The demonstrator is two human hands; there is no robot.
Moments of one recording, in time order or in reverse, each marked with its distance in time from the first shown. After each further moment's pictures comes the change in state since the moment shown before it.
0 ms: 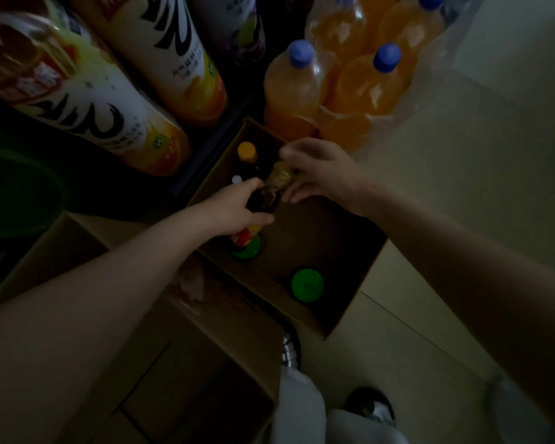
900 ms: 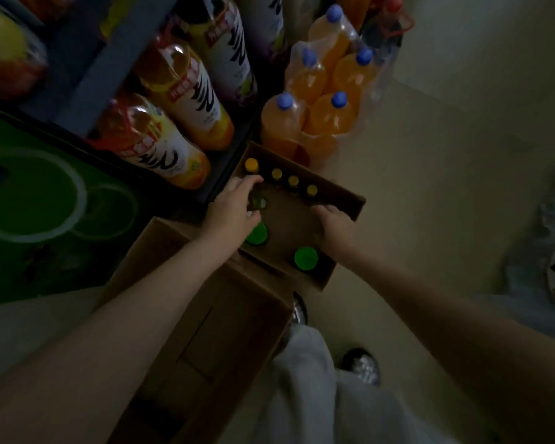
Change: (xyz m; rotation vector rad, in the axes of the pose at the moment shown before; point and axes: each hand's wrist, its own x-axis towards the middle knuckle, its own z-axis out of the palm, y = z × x) left_hand -0.128 0.047 -0.025 0.133 0.348 0.154; right_hand -0.123 0.003 0.046 -0.956 0.247 0.203
